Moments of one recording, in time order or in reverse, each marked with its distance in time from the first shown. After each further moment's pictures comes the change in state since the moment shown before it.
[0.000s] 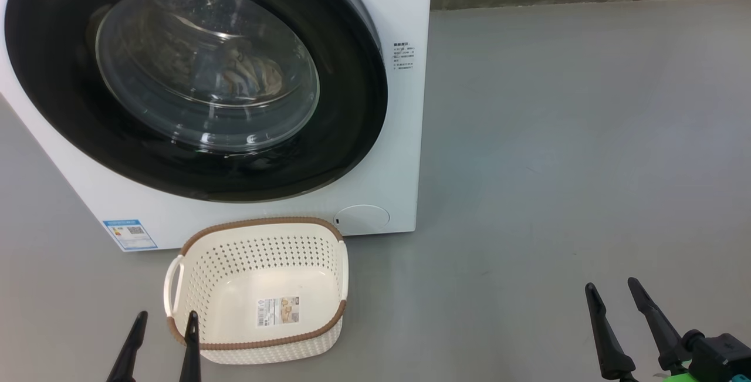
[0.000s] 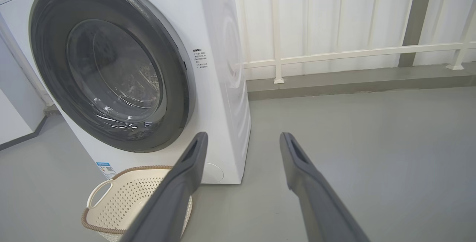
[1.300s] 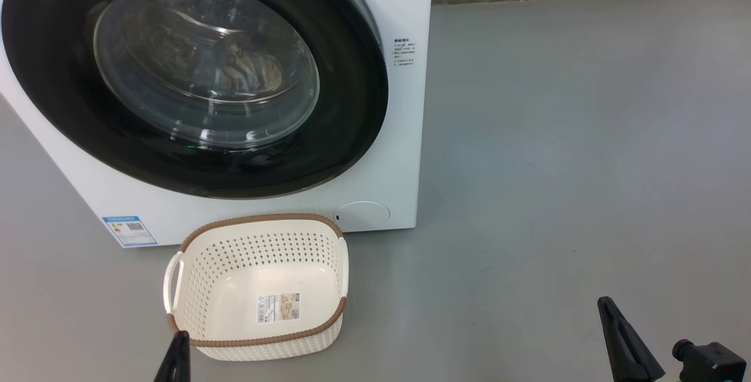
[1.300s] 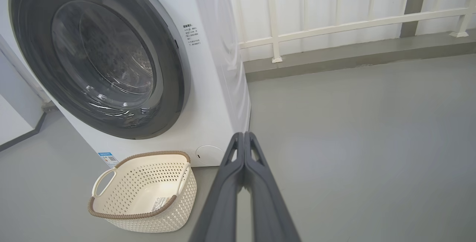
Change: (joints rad) left arm 0.016 -0.015 -0.029 0.055 -0.045 0.003 0.016; right arm 0.002 0.023 -0.003 0.069 0.010 0.000 0.009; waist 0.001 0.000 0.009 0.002
